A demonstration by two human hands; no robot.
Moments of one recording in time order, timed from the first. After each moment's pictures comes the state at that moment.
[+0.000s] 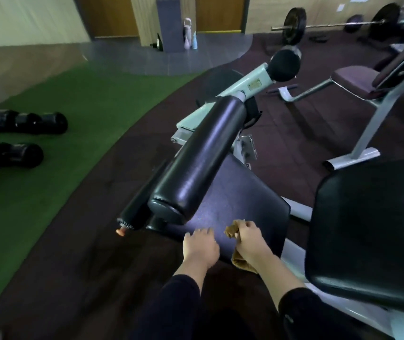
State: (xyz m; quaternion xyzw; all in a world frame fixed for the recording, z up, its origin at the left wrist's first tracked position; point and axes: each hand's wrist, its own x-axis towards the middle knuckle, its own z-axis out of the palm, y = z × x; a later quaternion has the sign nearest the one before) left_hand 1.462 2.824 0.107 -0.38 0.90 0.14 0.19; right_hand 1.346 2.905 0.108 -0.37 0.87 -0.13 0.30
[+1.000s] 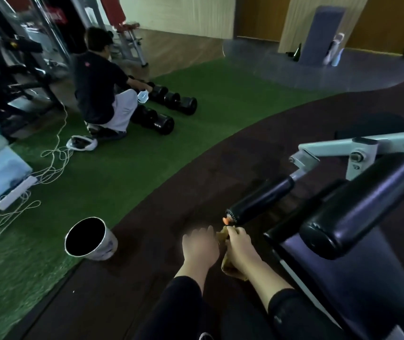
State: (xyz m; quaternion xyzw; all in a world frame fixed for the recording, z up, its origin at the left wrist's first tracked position) left_hand 1.775 2.731 0.219 -0.63 0.75 0.18 0.10; right_hand 1.660 2.751 0.212 -0.57 0.73 -0.08 0.36
